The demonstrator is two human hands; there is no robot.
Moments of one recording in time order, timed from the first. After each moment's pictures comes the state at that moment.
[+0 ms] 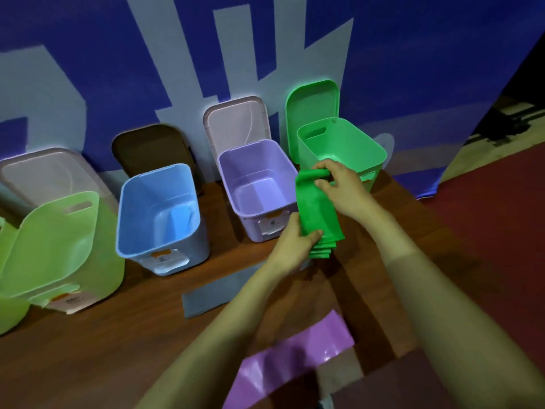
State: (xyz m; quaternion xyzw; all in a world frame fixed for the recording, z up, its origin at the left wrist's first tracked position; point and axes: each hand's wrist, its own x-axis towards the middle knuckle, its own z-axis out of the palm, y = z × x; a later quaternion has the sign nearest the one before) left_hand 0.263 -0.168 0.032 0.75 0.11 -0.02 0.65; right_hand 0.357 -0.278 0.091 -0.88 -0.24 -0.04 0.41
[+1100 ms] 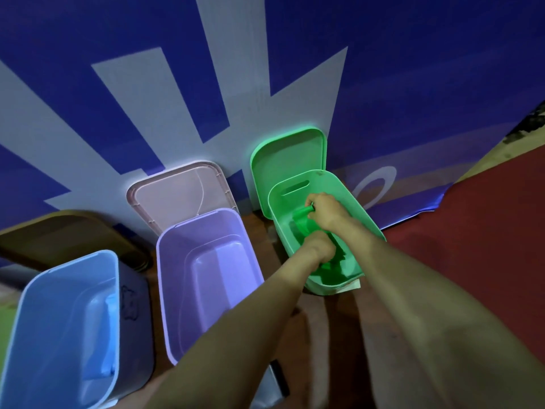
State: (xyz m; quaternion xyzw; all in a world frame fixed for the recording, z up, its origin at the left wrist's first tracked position) left_hand 0.553 -0.222 0.056 0.87 0.15 -0.30 0.36; right_hand 0.642 -0.266 0.021 -0.96 -0.15 0.16 0.19
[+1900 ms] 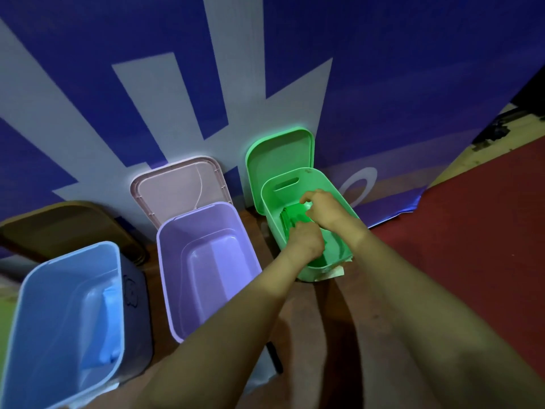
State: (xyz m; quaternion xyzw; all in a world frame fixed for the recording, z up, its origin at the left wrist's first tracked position) left_hand 0.526 -0.220 0.088 0.95 0.06 -0.23 0.19; right_hand 0.609 -0.282 0.053 -0.95 -0.16 0.13 0.21
